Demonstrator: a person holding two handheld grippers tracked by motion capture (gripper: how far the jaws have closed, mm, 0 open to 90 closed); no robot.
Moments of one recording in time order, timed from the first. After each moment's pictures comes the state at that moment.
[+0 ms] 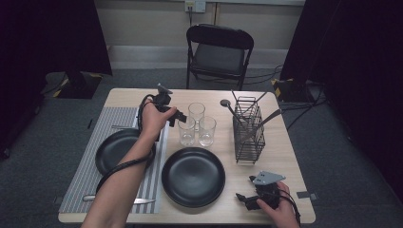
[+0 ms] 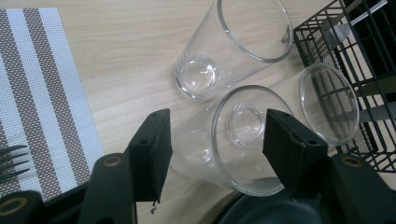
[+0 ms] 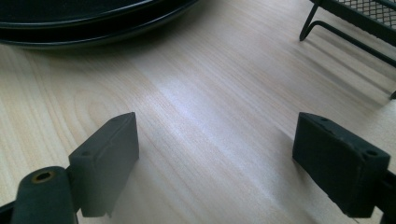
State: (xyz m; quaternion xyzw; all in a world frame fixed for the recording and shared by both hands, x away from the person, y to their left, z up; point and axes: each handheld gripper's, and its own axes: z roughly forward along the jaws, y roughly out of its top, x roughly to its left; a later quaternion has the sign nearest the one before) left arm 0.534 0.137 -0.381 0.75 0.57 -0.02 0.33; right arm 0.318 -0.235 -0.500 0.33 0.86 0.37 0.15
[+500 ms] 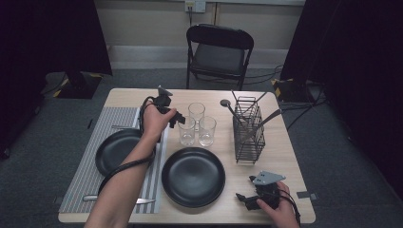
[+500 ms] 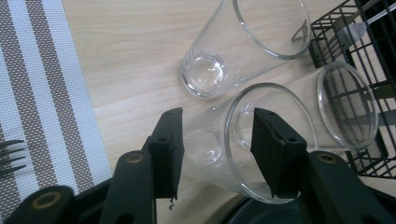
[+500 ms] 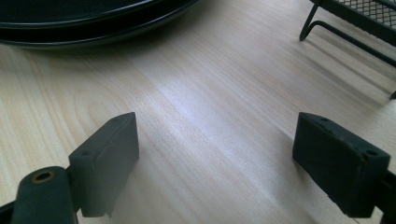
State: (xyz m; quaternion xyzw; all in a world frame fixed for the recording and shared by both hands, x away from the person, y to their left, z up) left arm 0.535 0.136 -0.391 0.74 0.58 -0.02 0.33; right arm 0.318 -0.235 -0.500 0.33 0.86 0.37 0.15
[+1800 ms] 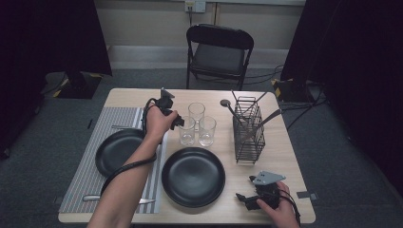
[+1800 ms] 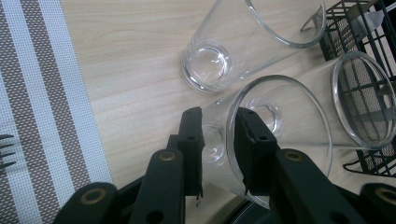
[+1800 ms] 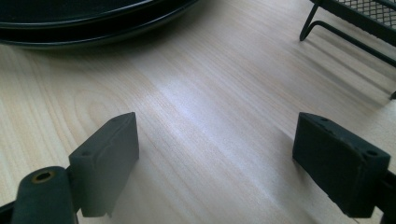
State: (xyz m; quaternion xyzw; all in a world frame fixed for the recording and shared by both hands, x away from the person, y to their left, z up) left arm 0.535 0.130 -0.398 0.75 0.59 -0.02 0.31; right arm 0.318 -0.235 -0.500 0.33 0.86 0.37 0.15
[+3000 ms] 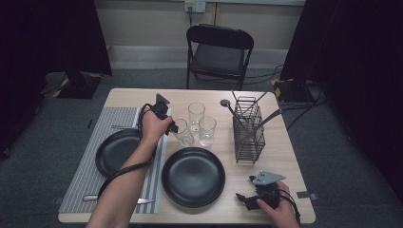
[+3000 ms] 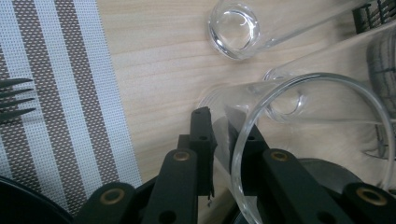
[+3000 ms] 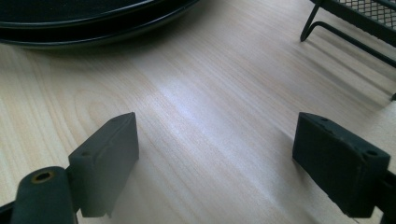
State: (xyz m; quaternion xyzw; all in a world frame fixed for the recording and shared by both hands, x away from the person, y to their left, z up) left arm 0.528 0.144 -0.413 0.73 0.62 -0.04 0.28; right arm 0.318 -0.235 -0.500 0.32 0.86 0.37 0.14
